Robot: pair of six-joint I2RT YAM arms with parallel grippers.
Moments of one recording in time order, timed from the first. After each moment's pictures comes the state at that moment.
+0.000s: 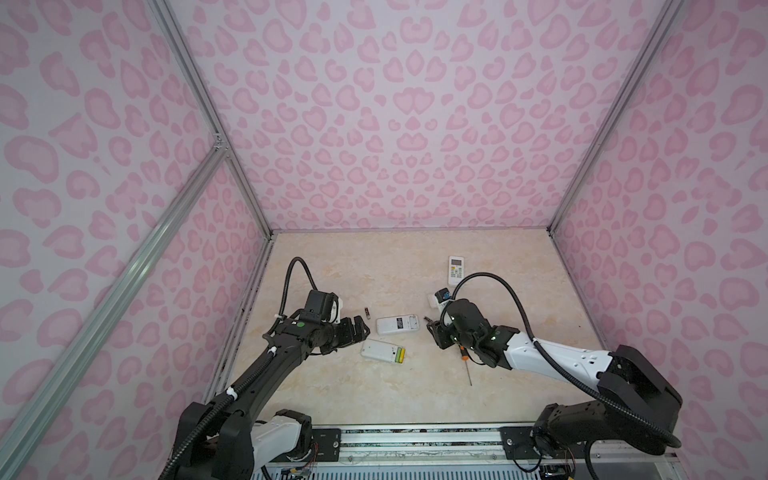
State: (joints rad) left arm -0.30 1.16 0.71 -0.62 0.31 -0.53; right arm 0.74 1.38 0.70 -0.11 0.14 0.34
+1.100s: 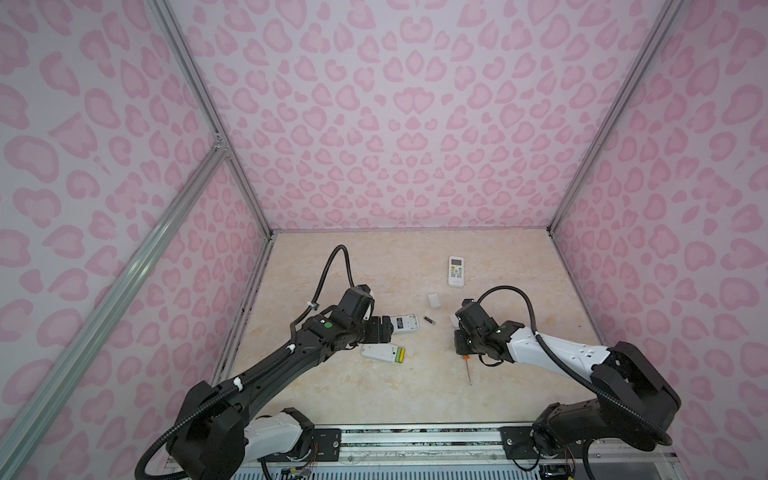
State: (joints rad) left arm -0.61 1.19 0.80 -0.50 0.06 -0.55; right arm 0.65 1.39 0.68 -0.36 0.14 0.58
